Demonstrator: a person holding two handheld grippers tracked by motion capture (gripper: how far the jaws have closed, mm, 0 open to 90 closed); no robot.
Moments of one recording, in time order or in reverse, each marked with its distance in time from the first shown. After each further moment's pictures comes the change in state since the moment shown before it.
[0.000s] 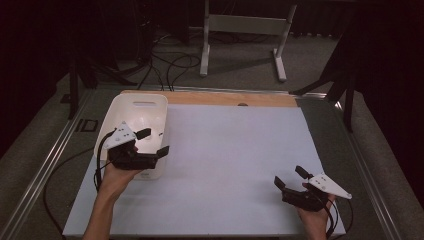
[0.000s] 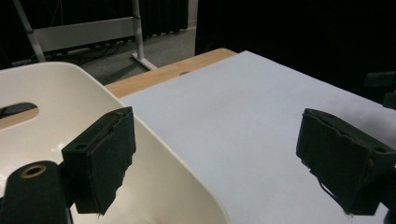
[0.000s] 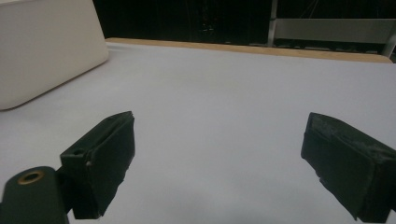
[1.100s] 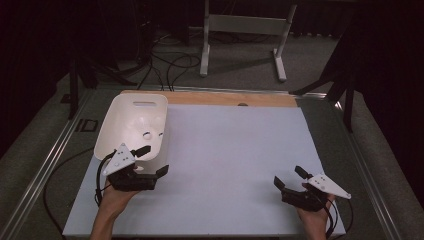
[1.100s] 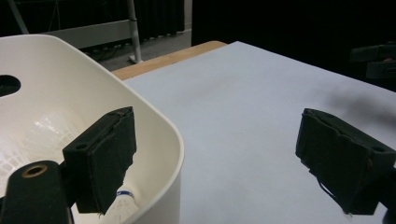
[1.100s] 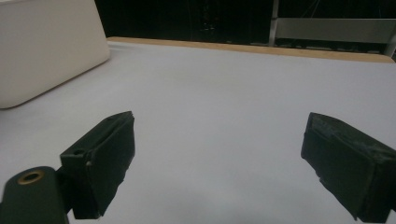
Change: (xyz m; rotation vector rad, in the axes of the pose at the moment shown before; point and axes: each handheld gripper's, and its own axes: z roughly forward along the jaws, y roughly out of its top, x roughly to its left) left arm -0.022 -0.039 -0.014 -0.022 -0.001 0.037; right arm 0.001 0.000 0.001 0.003 0.004 -0.001
